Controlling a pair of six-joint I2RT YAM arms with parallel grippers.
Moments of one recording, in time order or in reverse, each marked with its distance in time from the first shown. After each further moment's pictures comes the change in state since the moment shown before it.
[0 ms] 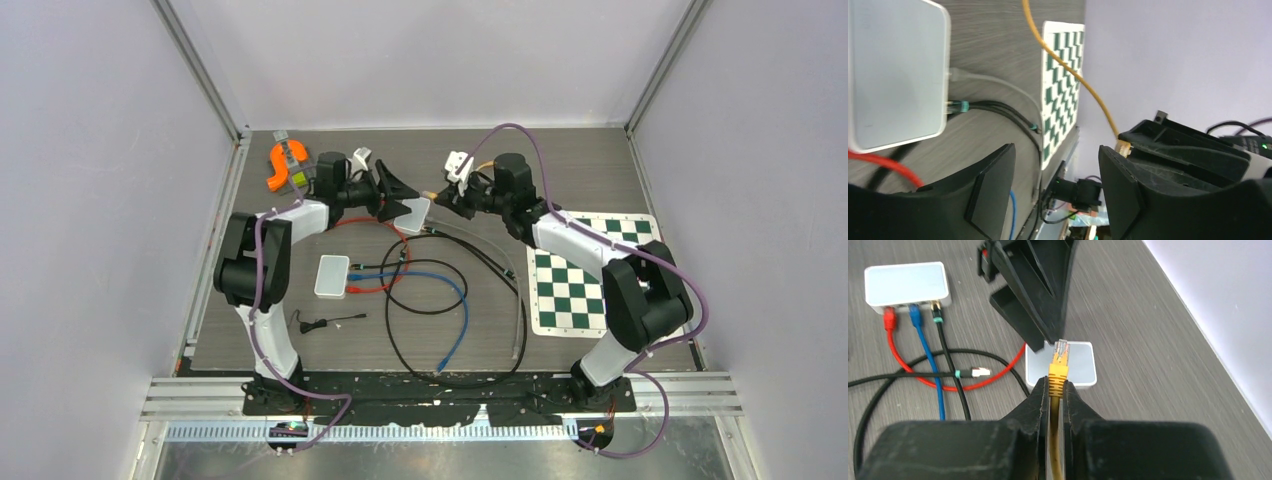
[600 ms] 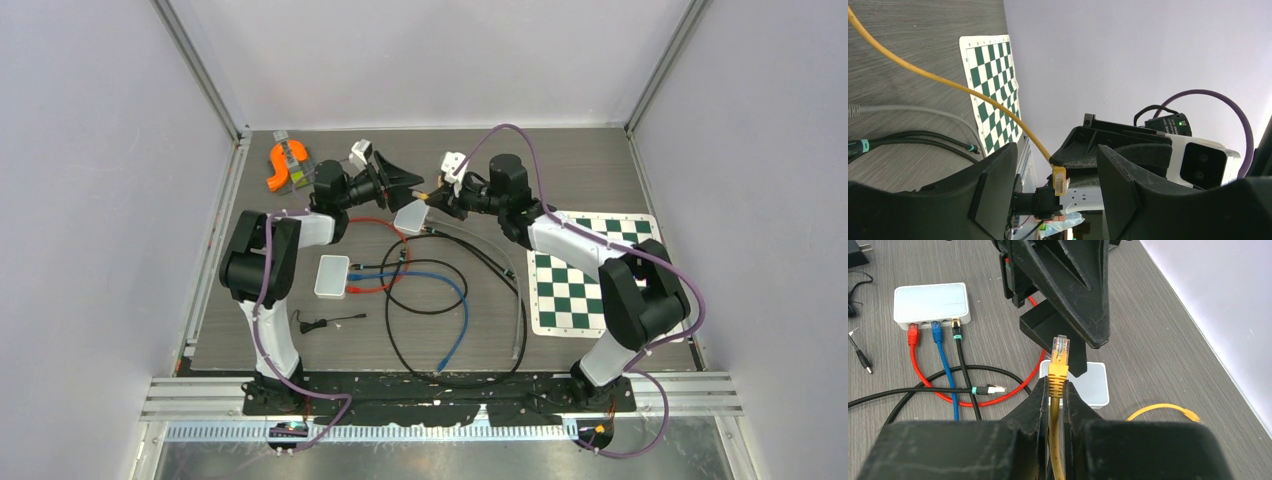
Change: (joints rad) left arm -0.033 0.039 -0.129 0.727 0.037 -0.464; right arm 0.032 0.010 0.000 0.101 -0.068 0.055
